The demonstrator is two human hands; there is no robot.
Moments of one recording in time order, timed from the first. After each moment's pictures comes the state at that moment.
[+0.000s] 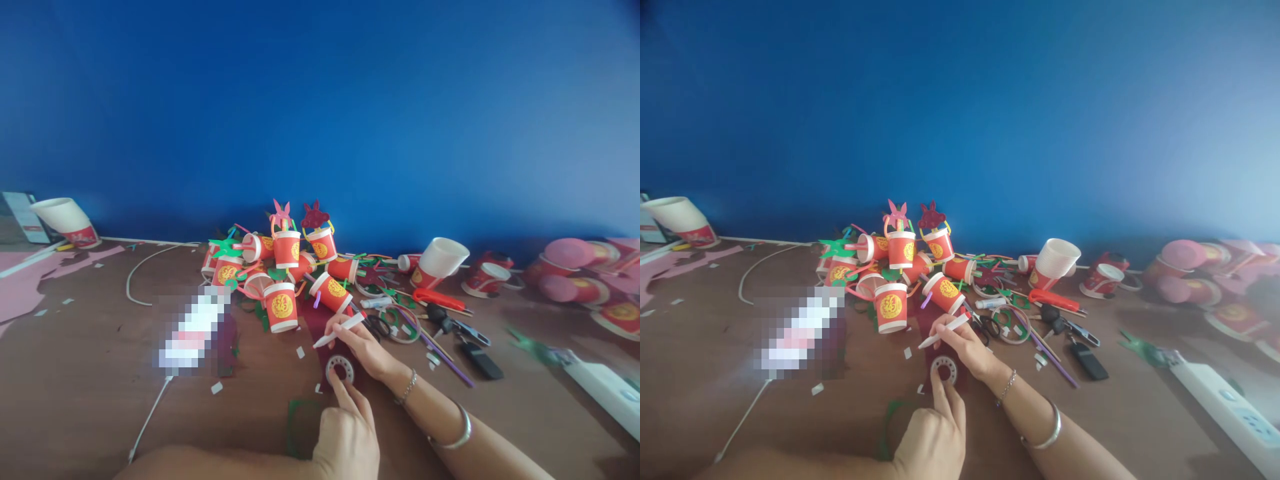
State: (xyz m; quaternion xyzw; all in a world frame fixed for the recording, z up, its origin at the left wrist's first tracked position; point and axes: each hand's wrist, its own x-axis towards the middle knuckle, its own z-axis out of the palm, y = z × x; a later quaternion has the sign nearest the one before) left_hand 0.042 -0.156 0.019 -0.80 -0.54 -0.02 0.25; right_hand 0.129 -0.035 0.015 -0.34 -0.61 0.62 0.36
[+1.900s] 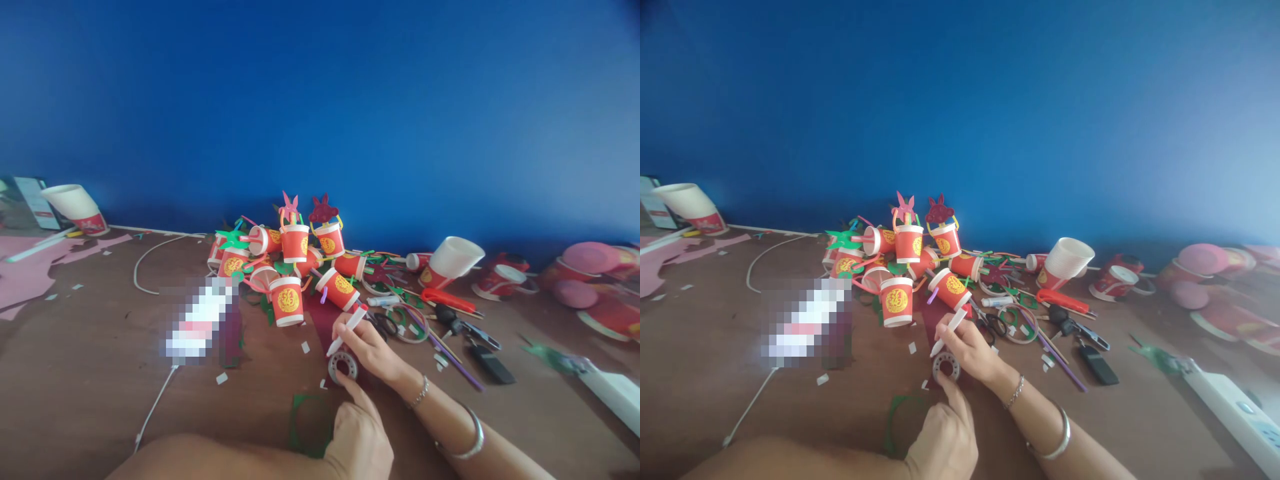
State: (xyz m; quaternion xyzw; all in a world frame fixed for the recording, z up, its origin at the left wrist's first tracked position) left_hand 0.080 -0.155 -0.028 -0.75 -0.60 -0.01 0.28; right_hand 0.124 -0.044 0.031 -0.37 -0.69 0.53 0.32
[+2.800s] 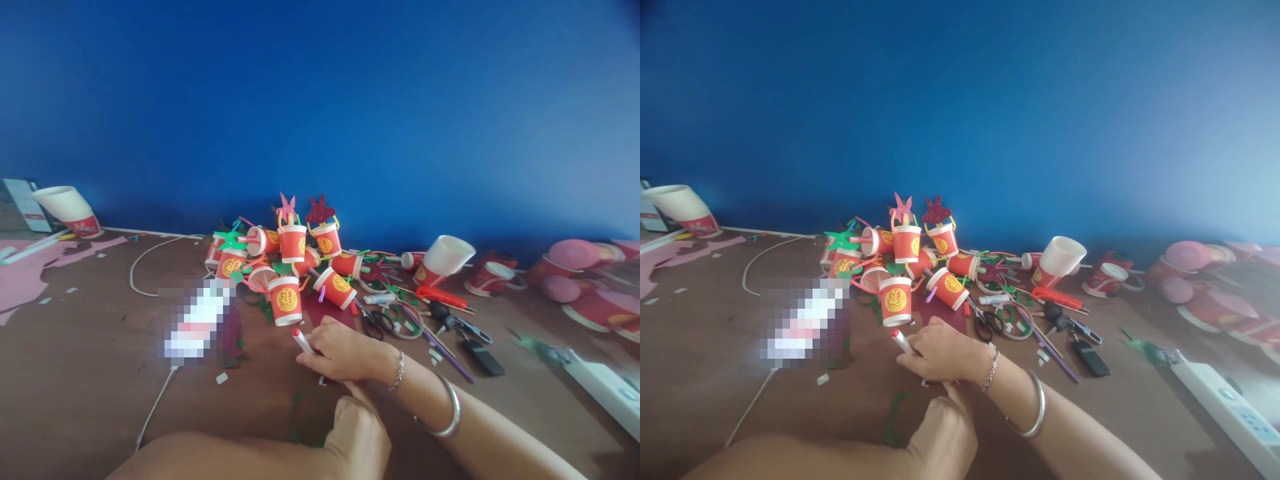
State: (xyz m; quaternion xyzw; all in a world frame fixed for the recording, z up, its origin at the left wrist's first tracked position) left_hand 0.065 -0.155 -0.016 -0.81 -0.48 0.06 0.32; right_hand 0.083 -0.041 0.068 -0.24 -0.96 0.17 0.00
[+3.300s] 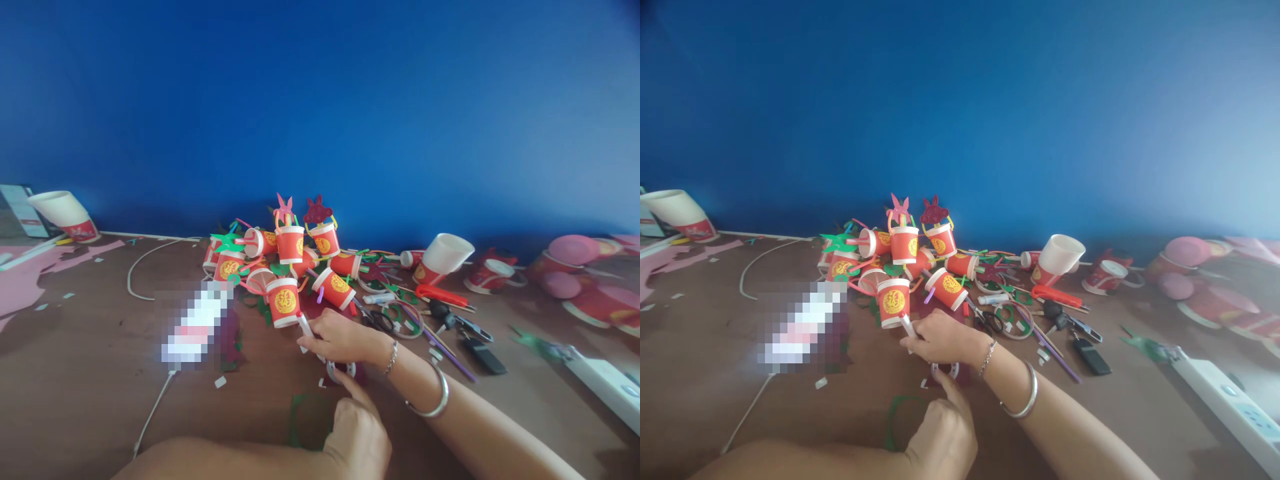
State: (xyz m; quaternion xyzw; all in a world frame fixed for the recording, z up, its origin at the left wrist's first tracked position) left_hand 0.068 -0.155 -0.021 -0.79 -0.54 0.05 0.29; right_hand 0.085 -0.019 0.060 -0.28 -0.94 0.22 0.04
